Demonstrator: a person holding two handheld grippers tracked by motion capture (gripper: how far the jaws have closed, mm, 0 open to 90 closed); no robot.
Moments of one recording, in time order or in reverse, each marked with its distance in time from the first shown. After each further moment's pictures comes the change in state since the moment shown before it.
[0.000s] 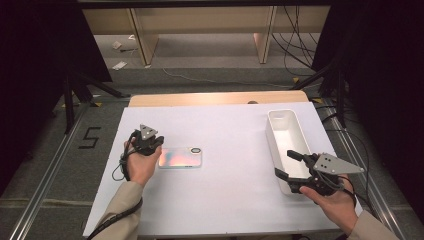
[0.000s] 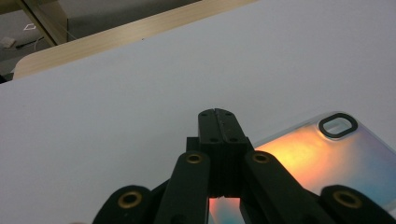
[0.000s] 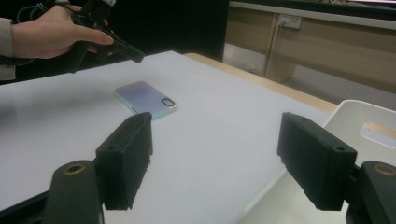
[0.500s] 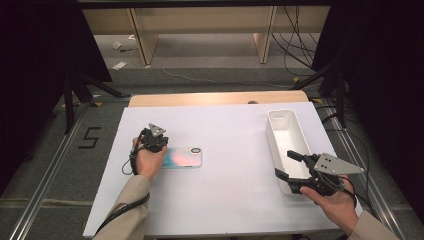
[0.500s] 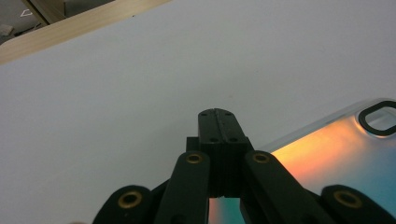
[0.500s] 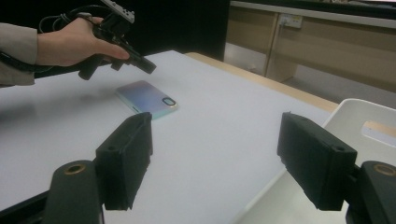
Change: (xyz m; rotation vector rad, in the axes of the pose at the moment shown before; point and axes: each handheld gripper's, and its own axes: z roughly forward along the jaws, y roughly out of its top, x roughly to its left) left arm -0.005 -0.003 0.032 0.079 0.011 0.035; right arm 0.000 -0.001 -0.001 0.004 0.002 0.002
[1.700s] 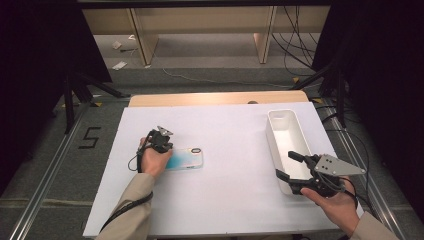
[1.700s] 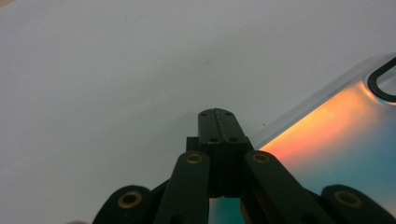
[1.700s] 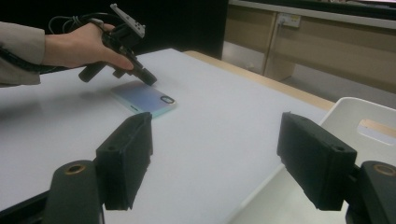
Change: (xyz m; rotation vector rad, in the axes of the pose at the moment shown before) left arm -0.009 -0.001 0.018 0.151 -0.049 0.058; right arm 0.001 0.000 -0.003 0.006 -0.007 -0.008
